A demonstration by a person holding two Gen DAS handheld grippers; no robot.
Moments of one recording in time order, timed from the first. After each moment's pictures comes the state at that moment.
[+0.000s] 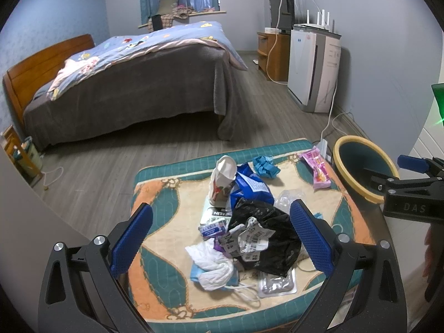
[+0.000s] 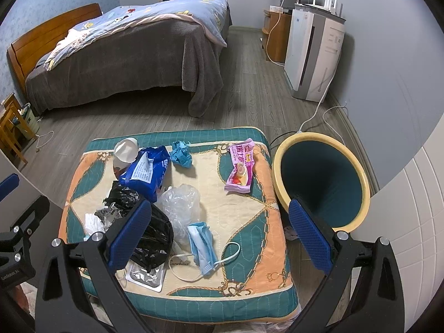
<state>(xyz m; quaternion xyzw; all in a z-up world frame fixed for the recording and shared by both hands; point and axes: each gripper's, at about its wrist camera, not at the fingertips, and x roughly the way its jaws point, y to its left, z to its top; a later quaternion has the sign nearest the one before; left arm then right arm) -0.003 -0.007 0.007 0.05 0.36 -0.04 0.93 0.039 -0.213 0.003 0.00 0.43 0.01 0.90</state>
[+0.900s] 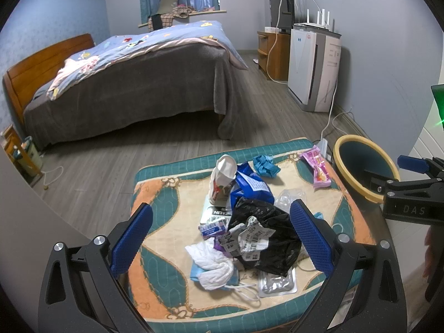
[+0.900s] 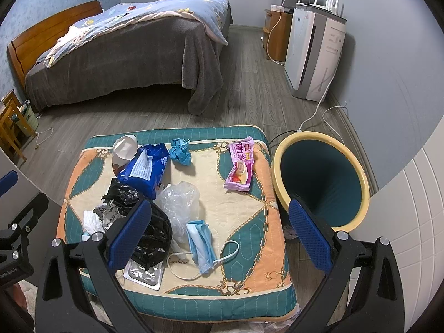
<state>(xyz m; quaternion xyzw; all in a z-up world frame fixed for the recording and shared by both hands) -0.003 -0.006 0.006 0.05 0.36 -0.04 0.93 0.038 -0.216 -0.001 0.00 0.44 0.01 0.90</state>
